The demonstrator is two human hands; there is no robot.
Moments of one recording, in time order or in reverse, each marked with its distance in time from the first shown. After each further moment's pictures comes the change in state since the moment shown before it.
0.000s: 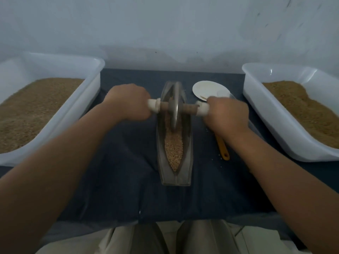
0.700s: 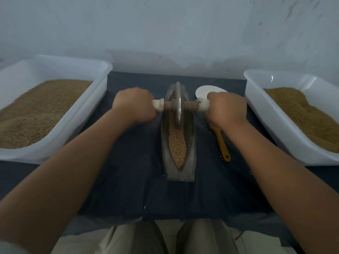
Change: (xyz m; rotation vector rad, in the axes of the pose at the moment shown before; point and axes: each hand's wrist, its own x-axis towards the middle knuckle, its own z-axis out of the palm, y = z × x) left_hand -0.004 0.006 0.008 -0.084 0.094 -0.140; right_hand 0.023 -0.006 -0.012 -0.008 -0.056 -0.013
